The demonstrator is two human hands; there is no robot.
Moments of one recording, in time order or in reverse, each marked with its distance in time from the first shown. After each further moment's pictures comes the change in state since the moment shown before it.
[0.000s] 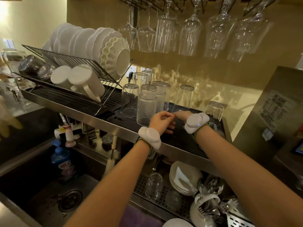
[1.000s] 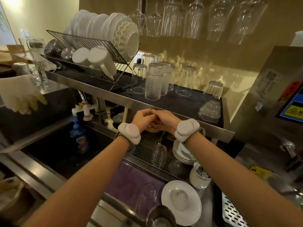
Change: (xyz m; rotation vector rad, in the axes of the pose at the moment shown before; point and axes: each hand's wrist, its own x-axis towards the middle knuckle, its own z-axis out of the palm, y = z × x) left_hand -0.112 -0.035 -0.055 0.166 0.088 -0.057; right_hand -0.111 0.005 0.106 0.648 -0.243 0.005
